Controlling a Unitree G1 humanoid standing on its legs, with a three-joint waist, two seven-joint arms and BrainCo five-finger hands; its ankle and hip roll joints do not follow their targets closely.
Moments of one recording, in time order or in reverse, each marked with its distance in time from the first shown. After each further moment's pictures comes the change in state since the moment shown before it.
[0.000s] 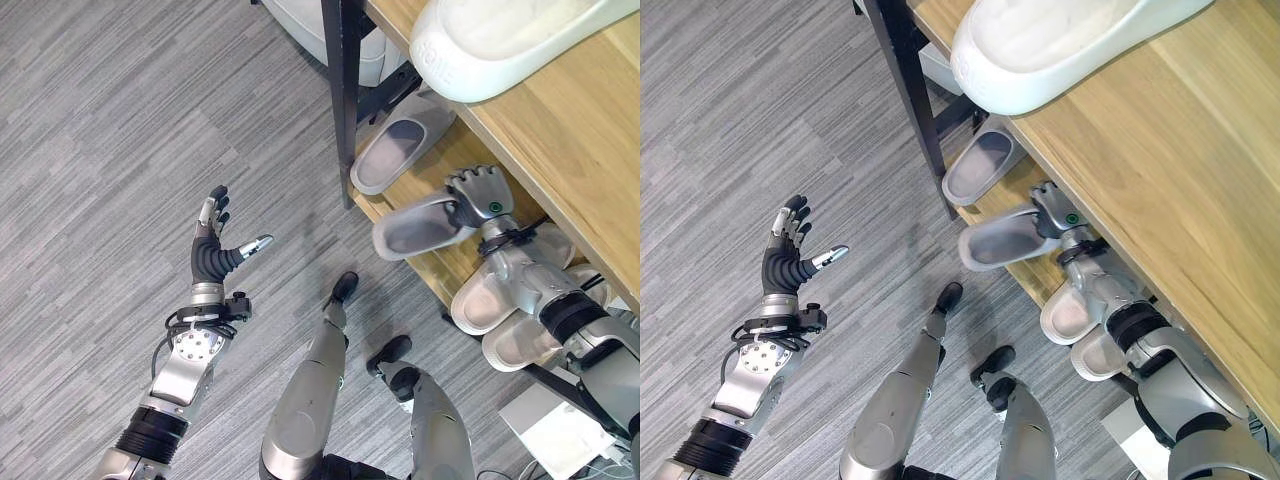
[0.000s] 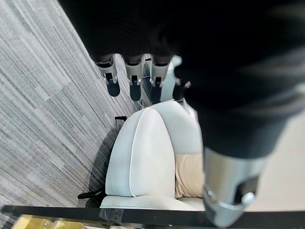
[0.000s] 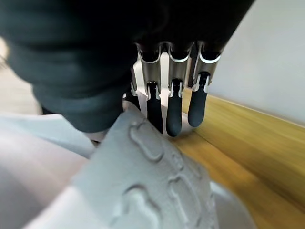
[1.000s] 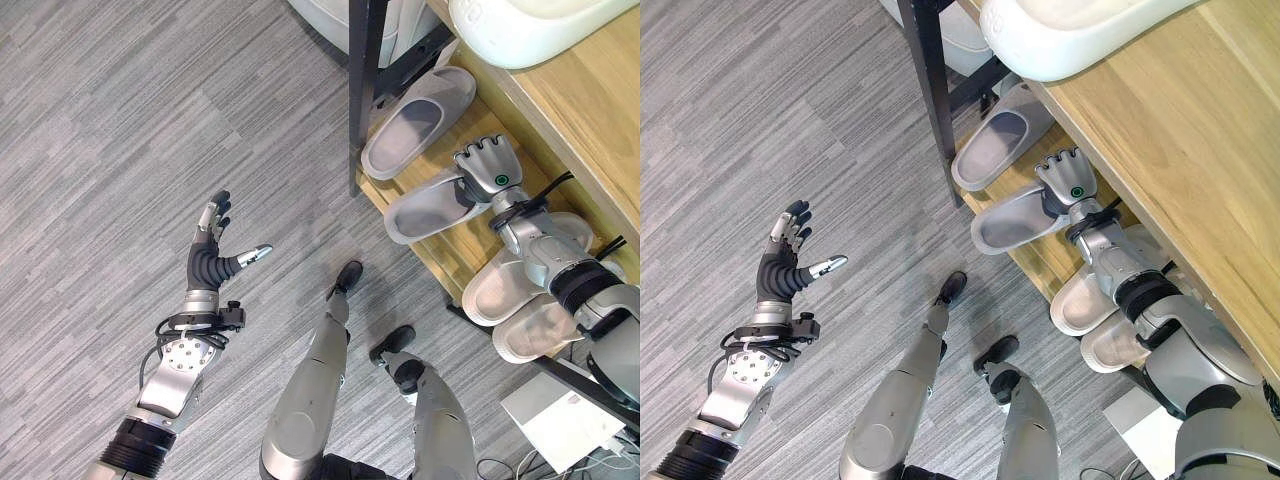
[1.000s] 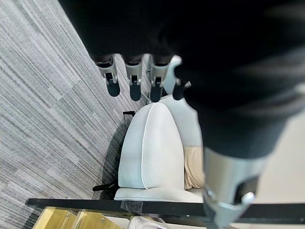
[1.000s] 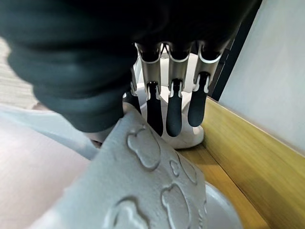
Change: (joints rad) left arm 0.059 0.040 0.000 -0.053 -0.001 -0.008 -0.042; right arm -0.182 -0.051 0.165 0.097 -0.062 0.021 0.000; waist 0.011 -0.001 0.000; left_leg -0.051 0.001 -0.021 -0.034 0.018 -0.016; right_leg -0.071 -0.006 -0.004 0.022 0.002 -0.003
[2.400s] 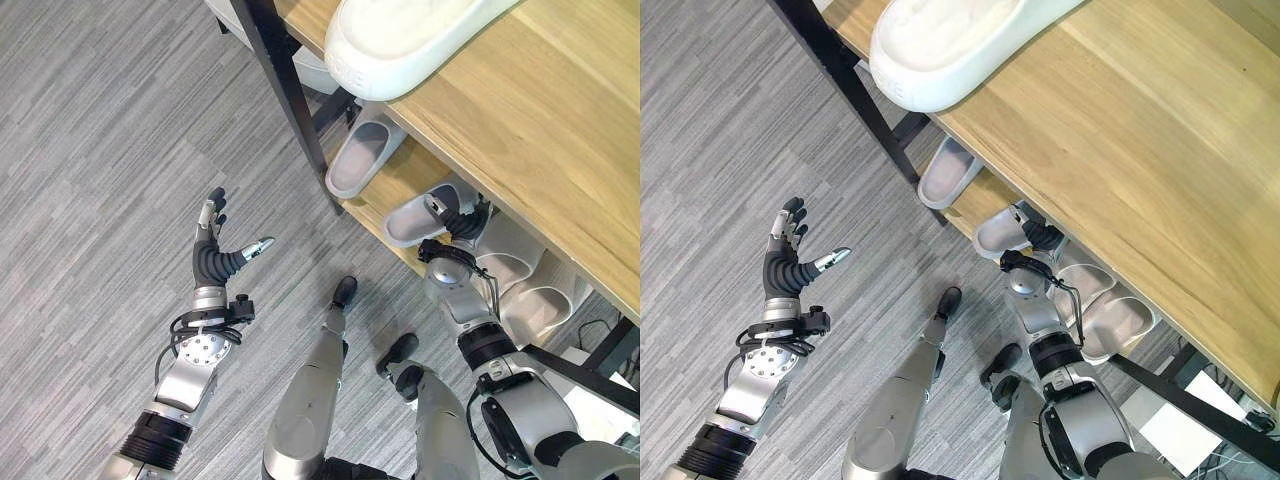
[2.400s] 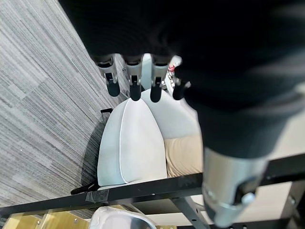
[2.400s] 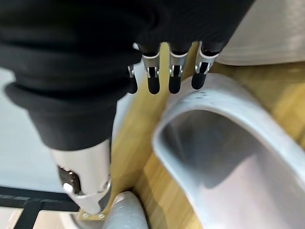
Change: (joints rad) left arm -0.037 -0.075 -0.008 0.036 0.079 0.040 0.112; right arm 0.322 0.595 -0.690 -0.149 1.068 -0.232 -0.276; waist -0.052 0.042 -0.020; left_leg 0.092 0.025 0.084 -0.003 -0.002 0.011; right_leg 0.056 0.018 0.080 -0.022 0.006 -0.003
